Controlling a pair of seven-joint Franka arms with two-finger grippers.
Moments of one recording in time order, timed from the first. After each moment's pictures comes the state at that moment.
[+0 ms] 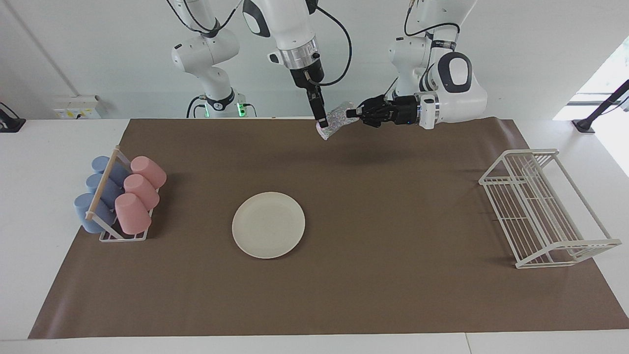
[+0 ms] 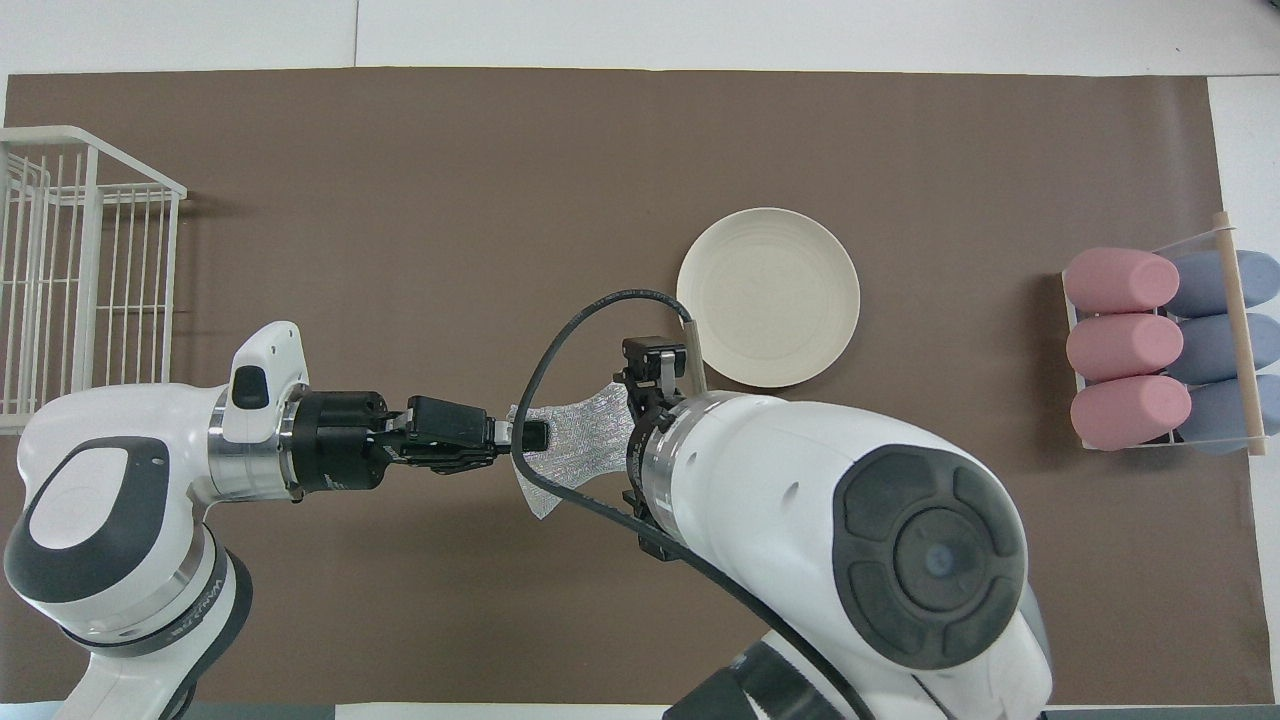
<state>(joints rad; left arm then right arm) -0.22 -0.22 -0.04 -2.37 -1.60 1.77 0.32 0.56 -0.08 0.10 -1.86 0.18 2.07 2.09</state>
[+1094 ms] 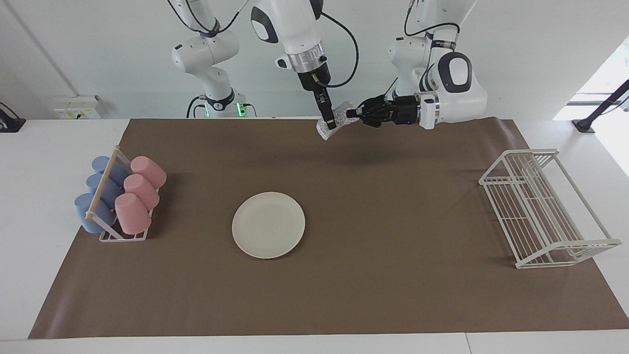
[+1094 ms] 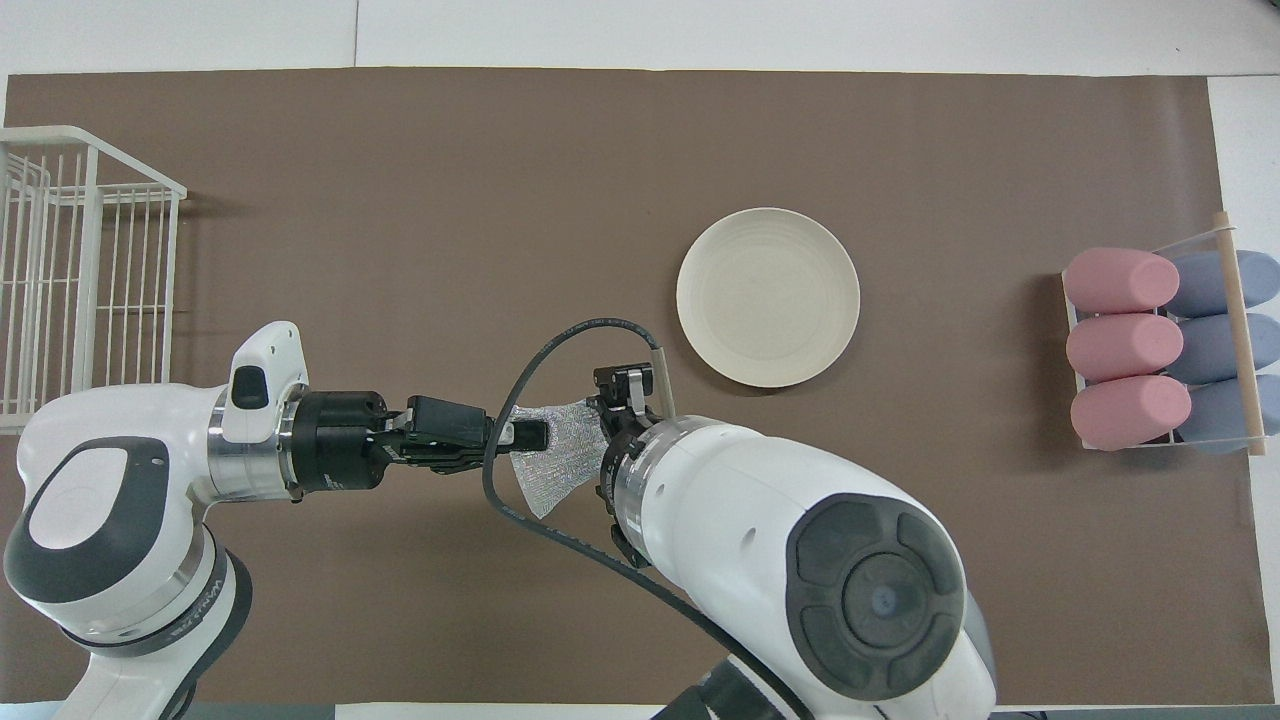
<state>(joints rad) -0.22 -0.22 -0.04 -2.37 -1.60 1.77 0.32 0.60 -0.08 0.10 -1.92 0.18 2.17 2.08</state>
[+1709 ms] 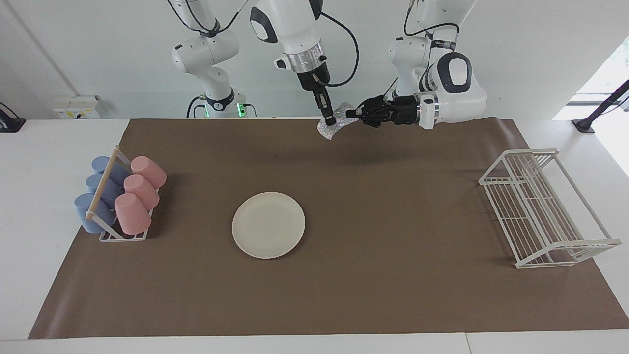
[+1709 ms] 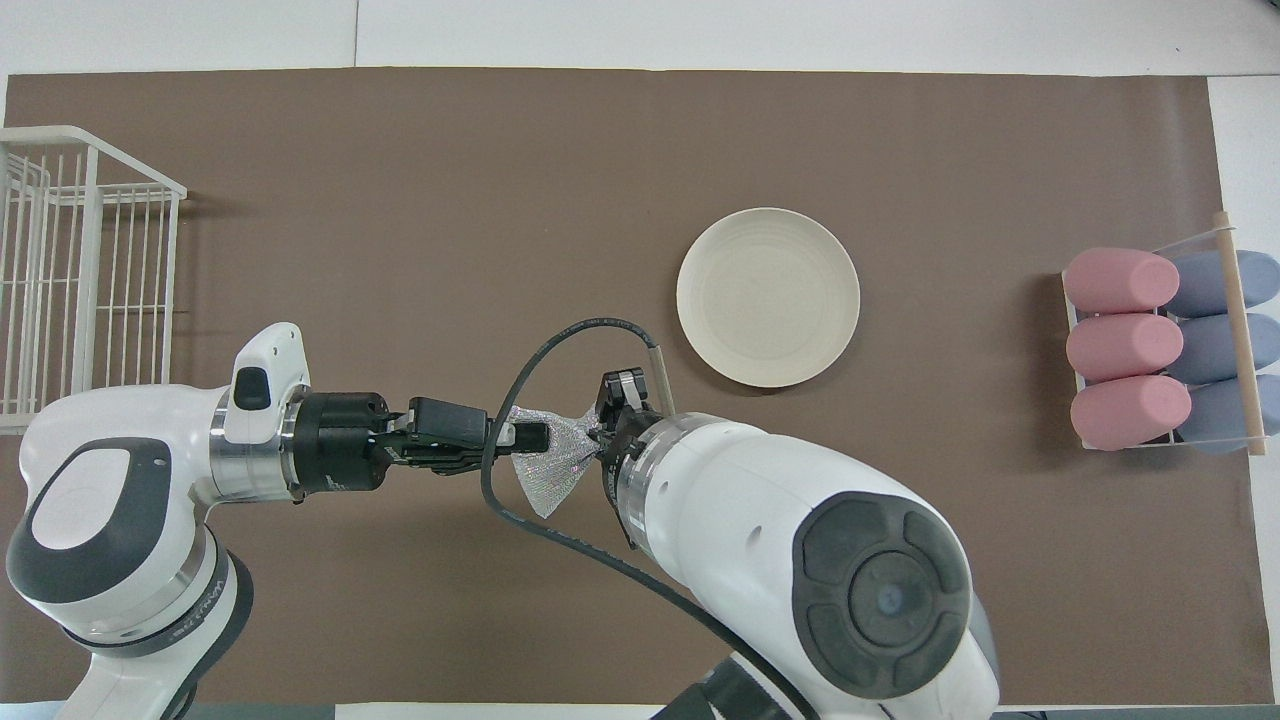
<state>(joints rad) -0.22 -0.22 -0.04 -2.38 -1.60 1.77 0.32 0.60 -0.08 0.10 -1.92 0.18 2.18 2.04</state>
